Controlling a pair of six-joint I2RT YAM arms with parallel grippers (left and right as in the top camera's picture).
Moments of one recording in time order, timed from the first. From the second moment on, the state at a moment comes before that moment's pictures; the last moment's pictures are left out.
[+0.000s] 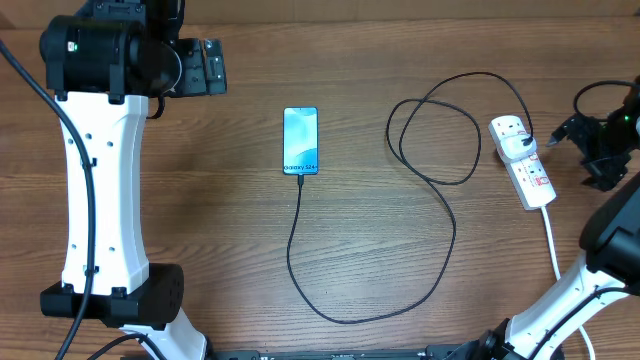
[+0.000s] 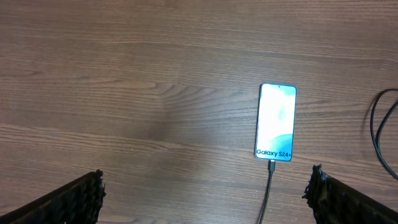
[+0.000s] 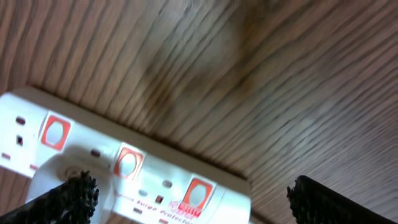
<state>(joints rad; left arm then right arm) -0.10 1.86 2.38 -1.57 -0.09 -0.21 -0.55 2.15 1.78 -1.16 -0.11 0.34</state>
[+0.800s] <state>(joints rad) -0.10 1.86 2.38 -1.57 -0.09 -0.21 -0.52 2.15 1.64 -1.01 -0.04 0.25</state>
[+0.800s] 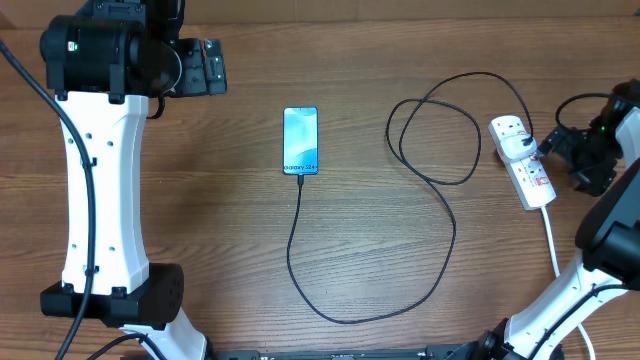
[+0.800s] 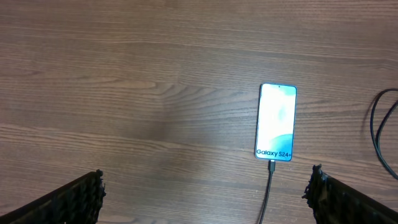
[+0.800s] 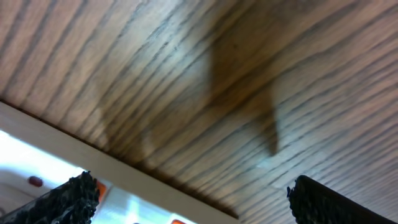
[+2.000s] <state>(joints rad) -0.10 1.86 2.38 -1.57 -0.09 -0.21 -0.52 2.15 1.64 -1.05 -0.12 0.27</state>
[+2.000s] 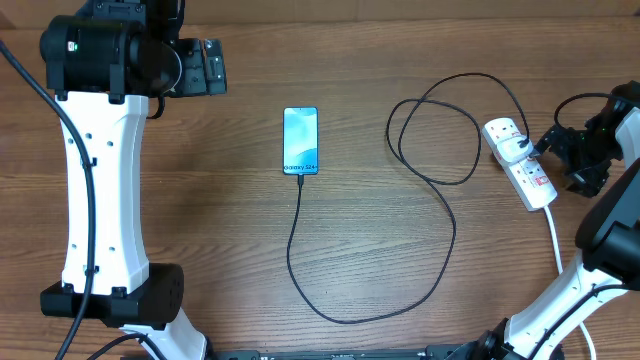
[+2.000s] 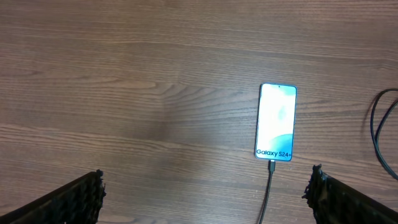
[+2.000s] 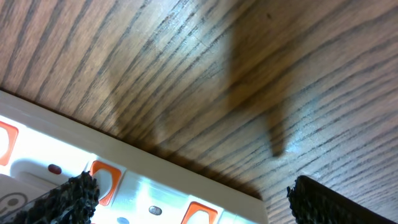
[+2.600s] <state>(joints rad) -0.10 1.86 2.38 -1.57 -0.09 -0.21 -0.52 2.15 1.70 -1.15 -0.08 0.32</state>
